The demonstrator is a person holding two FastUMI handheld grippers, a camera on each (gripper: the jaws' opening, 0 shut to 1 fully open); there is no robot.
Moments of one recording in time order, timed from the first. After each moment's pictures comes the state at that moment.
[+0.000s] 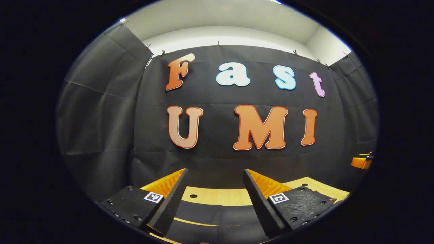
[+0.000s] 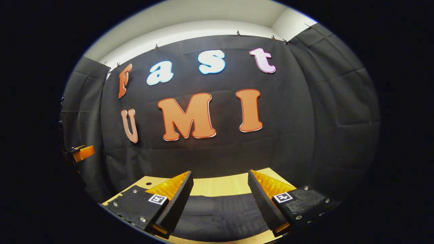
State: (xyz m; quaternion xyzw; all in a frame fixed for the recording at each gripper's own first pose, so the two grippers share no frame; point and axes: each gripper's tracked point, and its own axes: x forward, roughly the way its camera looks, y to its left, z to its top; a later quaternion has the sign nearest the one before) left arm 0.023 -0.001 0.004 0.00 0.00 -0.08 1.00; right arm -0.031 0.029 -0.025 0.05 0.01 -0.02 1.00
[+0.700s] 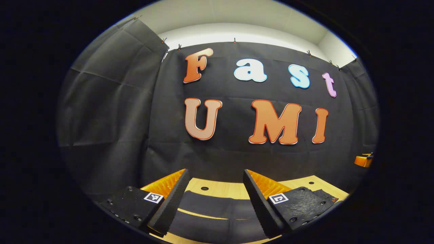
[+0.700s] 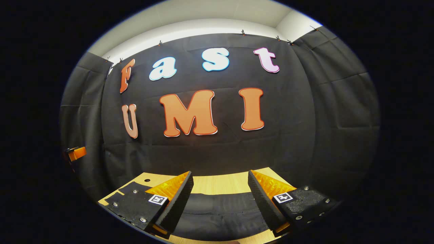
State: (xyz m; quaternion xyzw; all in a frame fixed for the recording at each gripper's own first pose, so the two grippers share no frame) left arm 0.003 0.075 -0.037 -0.02 0.05 -0.02 1.00; right arm -0.026 0.043 -0.040 0.03 0.03 -0.01 1.00
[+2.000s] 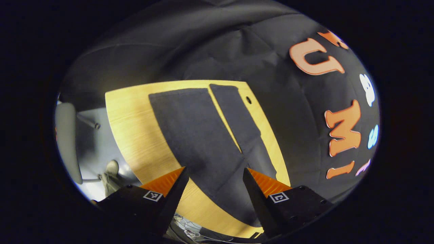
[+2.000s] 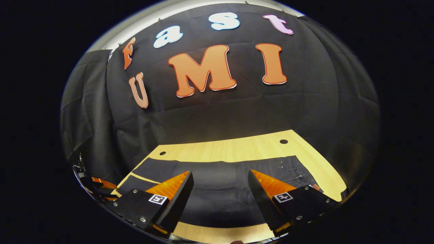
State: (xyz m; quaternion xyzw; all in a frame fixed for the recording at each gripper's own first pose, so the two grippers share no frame) left arm -0.055 0.134 -0.357 -0.44 0.41 0.15 0.78; right arm -0.005 0.099 -0.158 0.06 0.20 0.04 0.98
